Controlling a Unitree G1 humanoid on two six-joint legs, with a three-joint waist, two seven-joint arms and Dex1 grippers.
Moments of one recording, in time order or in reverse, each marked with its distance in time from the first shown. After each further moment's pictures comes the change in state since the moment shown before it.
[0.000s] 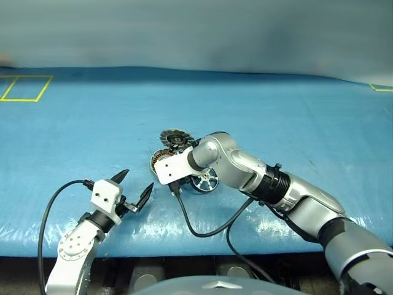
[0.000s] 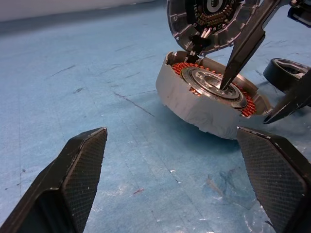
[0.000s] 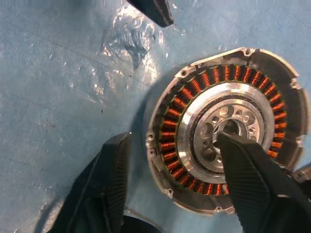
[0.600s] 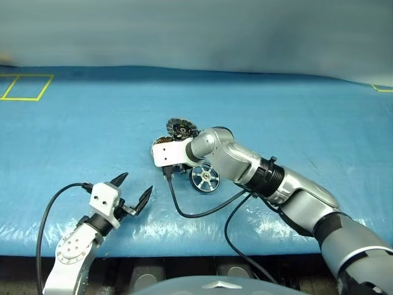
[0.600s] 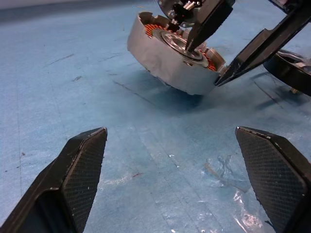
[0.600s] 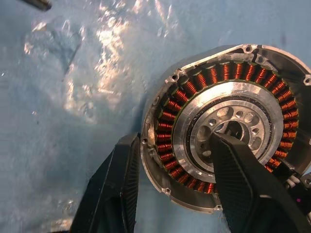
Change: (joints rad) left arm 0.025 0.010 0.003 0.000 -0.006 -0.002 0.015; right arm -0.050 -0.004 0.013 0.082 0.100 0.087 -0.122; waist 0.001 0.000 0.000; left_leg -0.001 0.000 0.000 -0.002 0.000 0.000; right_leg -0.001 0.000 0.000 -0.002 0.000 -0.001
